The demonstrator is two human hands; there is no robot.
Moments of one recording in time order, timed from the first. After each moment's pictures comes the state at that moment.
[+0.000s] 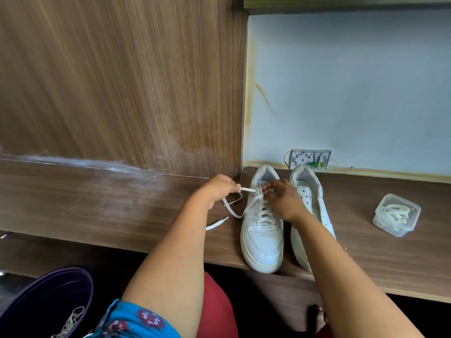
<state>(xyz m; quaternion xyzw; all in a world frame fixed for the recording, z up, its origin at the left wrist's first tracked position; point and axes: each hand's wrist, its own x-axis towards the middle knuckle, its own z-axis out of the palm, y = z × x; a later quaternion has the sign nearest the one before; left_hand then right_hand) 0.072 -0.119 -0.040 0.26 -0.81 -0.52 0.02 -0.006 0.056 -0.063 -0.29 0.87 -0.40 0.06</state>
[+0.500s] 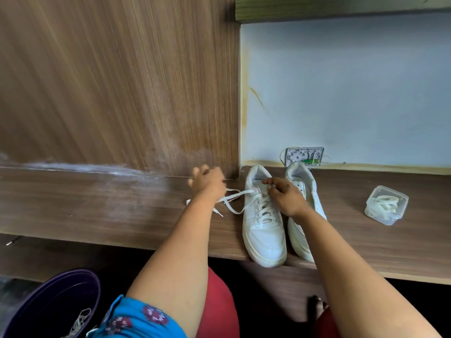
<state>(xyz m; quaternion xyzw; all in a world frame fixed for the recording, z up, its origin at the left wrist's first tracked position) 0.084 -0.123 -0.039 0.37 -0.90 -0.21 0.12 0.010 0.074 -0.055 -0.29 0.83 -0.47 0.08</state>
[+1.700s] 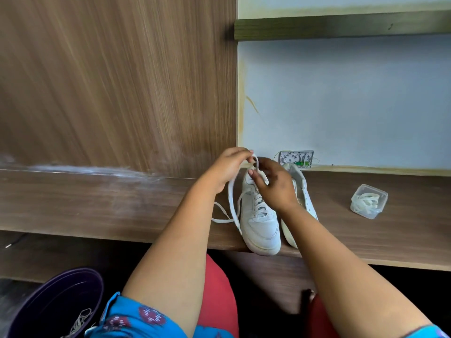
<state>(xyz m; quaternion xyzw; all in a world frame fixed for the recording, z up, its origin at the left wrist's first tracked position) 0.127 -0.054 0.051 0.09 -0.73 -0.66 0.16 0.058 0.068 -0.018 -0.39 0.74 -0.52 -0.16</state>
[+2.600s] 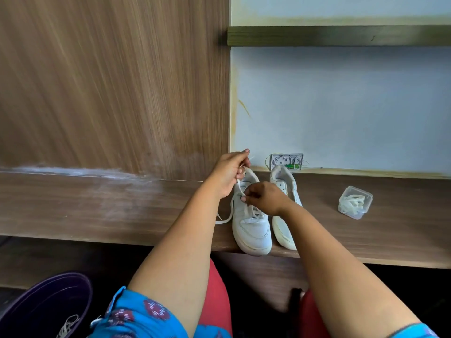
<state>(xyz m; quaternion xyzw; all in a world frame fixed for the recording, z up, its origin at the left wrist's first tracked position) 0.111 -0.041 0.038 0.10 -0.60 -0.78 0.16 0.059 0.088 -0.009 -0.39 0.87 -0.29 0.10</state>
